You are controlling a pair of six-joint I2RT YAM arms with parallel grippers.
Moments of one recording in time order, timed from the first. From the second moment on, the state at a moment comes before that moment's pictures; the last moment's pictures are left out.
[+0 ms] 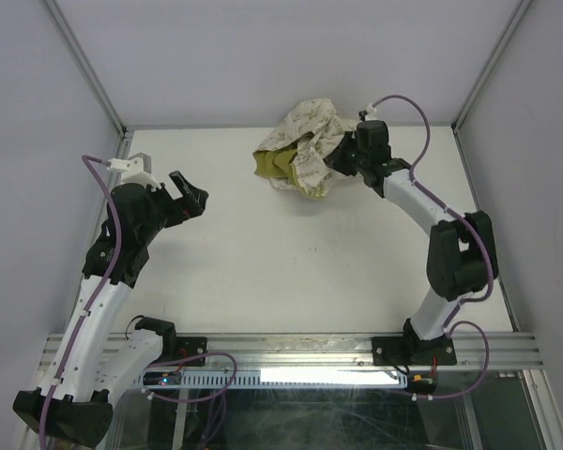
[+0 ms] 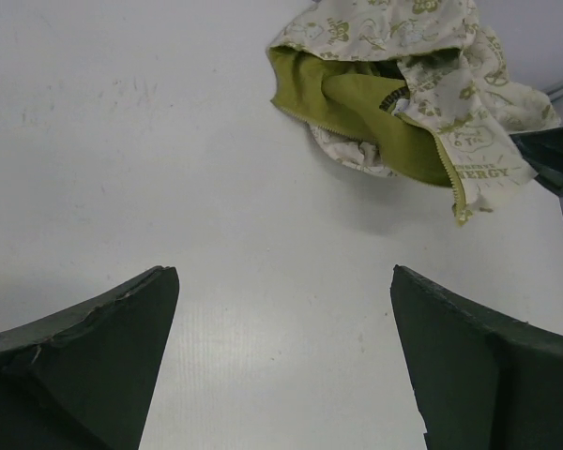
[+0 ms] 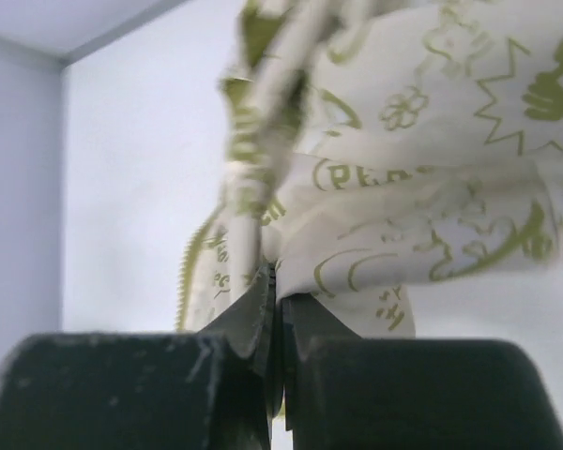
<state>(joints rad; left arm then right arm) -0.20 0.81 0.91 -0.46 0.01 -0.52 0.30 1.77 1.30 -0.10 -0.14 0.68</state>
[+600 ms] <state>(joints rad) -0.20 0.76 0.96 -0.47 0.03 -0.47 0.56 1.43 1.65 -0.31 -0.14 0.62</state>
